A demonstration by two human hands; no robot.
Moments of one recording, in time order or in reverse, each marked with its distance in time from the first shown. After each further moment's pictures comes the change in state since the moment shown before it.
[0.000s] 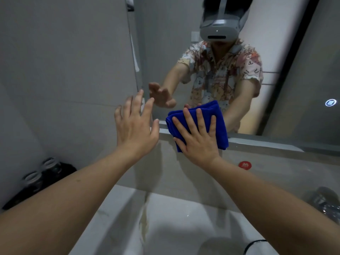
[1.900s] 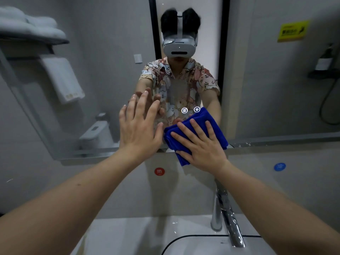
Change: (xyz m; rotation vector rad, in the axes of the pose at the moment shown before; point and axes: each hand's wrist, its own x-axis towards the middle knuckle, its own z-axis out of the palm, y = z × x) left_hand 0.021 0.307 -0.023 -0.152 0.048 0.289; right_hand -0.145 0.286 -0.076 -0.116 0.055 -0.037
